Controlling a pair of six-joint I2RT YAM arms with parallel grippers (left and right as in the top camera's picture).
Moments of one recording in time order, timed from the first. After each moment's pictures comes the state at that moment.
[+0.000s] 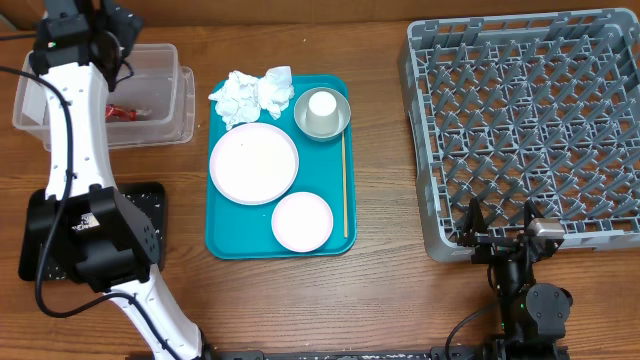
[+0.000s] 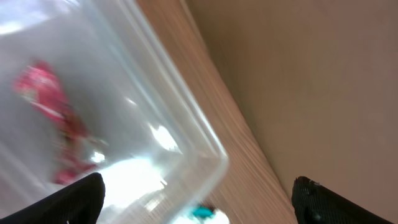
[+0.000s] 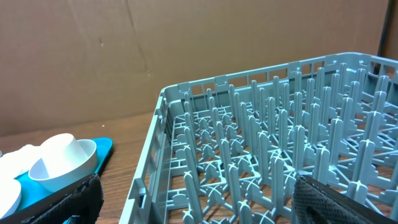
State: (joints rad) left arm 0.24 2.10 2.06 -0.76 0.02 -0.86; right arm -0.01 0.01 0.02 -0.03 -0.01 0.18
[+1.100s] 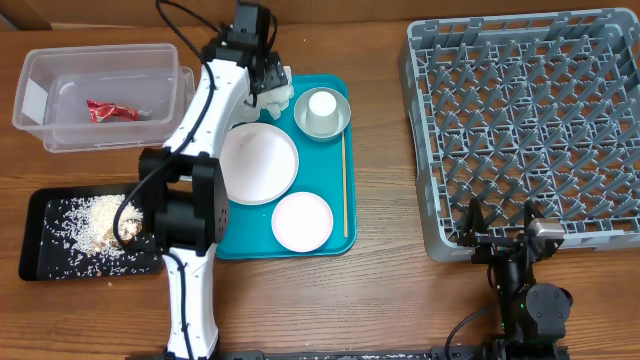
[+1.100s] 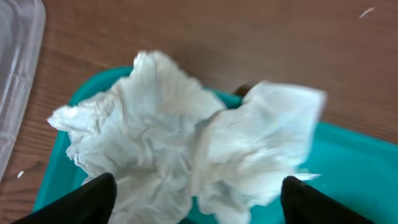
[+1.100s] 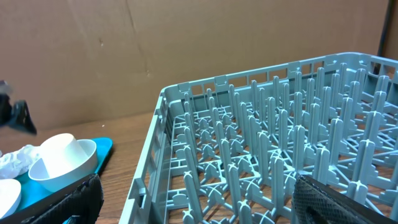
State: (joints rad) left arm -0.19 2.33 2.05 -0.84 -0.18 -0.49; right arm -0.01 0.01 0.02 -0.03 -0.01 0.18
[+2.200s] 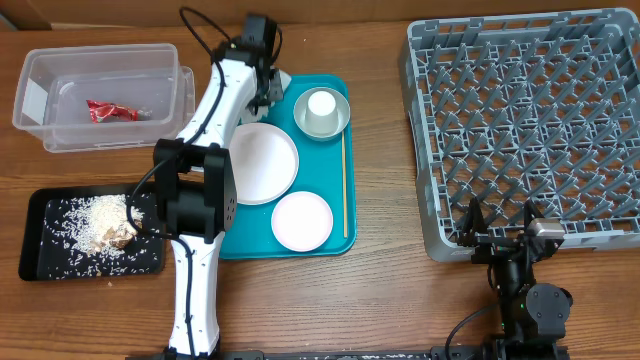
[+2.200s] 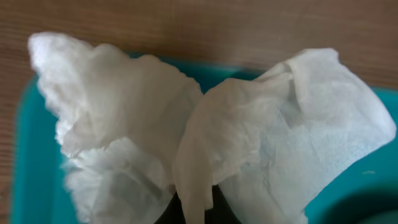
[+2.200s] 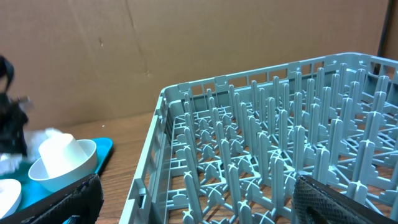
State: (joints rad) left arm -0.19 2.46 2.21 -0.96 -0.15 -0.36; right arm -0.01 0.01 0.02 -0.03 -0.01 0.18
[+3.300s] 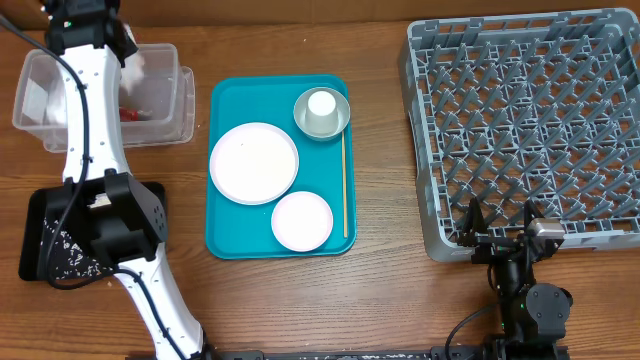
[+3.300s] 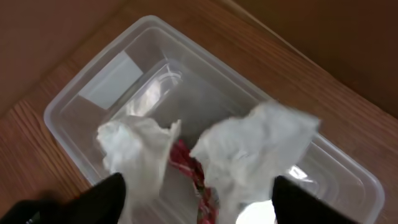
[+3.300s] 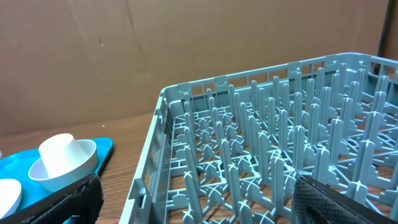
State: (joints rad) left arm 0.20 2.25 2.30 -0.98 -0.45 -0.39; right arm -0.01 0.01 0.02 -0.03 -0.01 0.18
